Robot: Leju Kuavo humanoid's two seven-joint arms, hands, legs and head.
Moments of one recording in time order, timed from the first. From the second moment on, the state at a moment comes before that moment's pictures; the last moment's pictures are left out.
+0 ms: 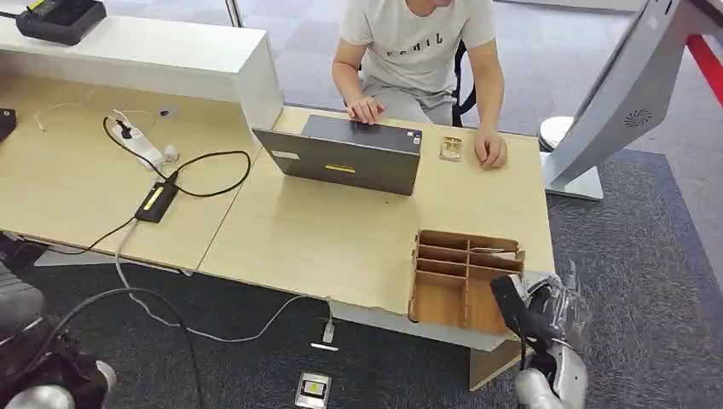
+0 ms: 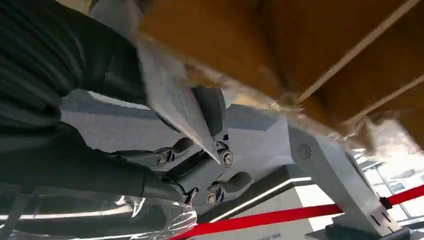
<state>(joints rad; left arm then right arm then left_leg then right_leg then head) 0.23 -0.01 -0.04 -2.33 -0.01 0.70 -0.36 -0.42 -0.01 0.22 -0.61 0.96 -0.69 -0.01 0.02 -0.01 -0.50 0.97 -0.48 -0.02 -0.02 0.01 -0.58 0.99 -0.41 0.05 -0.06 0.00</state>
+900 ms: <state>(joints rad) 0.34 -0.23 0.02 -2.48 -0.21 0.70 -0.37 -0.58 0.08 0.37 -0.48 0.94 -0.70 -0.07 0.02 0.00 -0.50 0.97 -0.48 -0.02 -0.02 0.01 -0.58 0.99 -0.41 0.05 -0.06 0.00</state>
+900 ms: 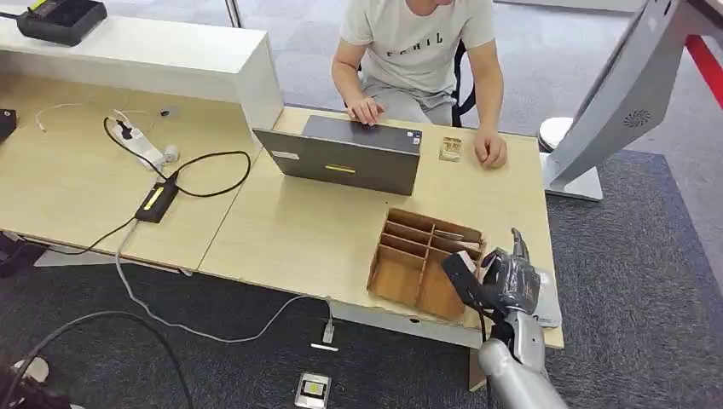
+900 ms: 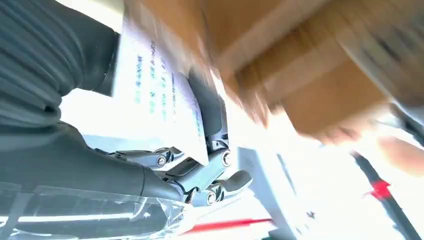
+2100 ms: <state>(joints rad) 0.26 -0.10 0.00 -2.42 0.04 0.70 -0.32 -0.85 0.06 0.42 -0.68 1.18 -0.70 0.15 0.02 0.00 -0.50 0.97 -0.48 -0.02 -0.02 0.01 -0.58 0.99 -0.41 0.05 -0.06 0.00</state>
